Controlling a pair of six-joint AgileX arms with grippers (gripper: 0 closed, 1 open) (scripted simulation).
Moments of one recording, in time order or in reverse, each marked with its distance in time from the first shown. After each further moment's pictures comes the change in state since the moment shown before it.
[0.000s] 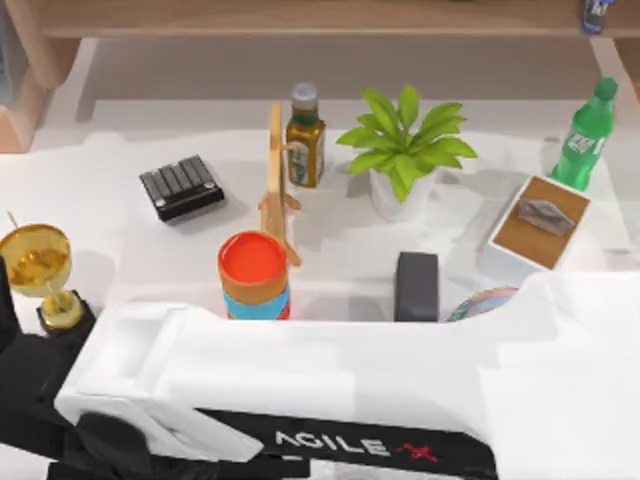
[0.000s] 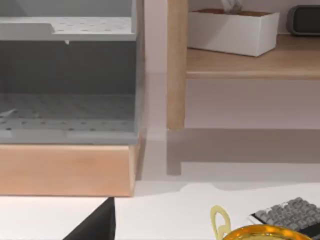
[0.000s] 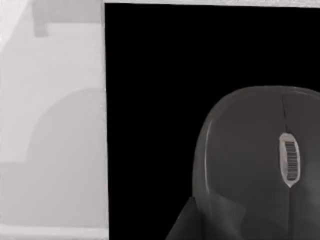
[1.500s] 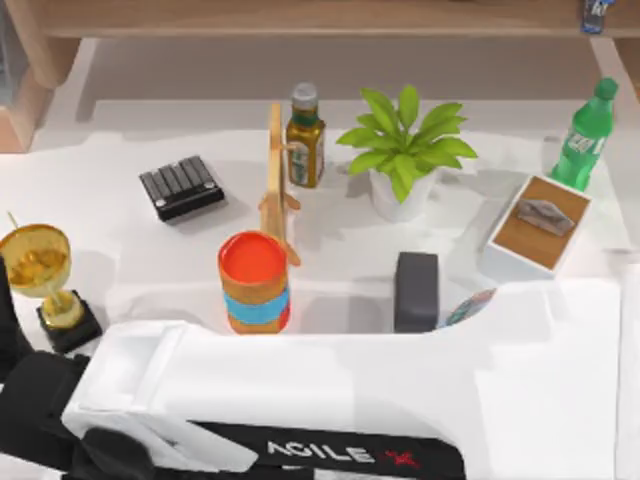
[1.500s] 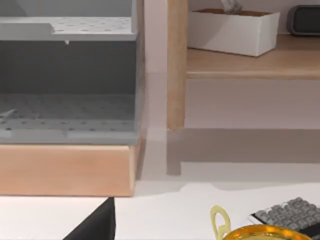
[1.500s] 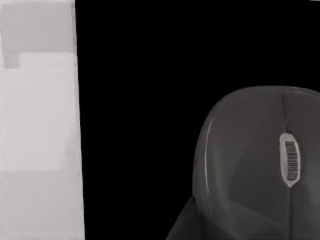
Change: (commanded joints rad) left arm 0.000 0.000 0.000 0.000 0.000 0.000; right arm 0.002 0.033 -0.035 0.025 0.000 -0.001
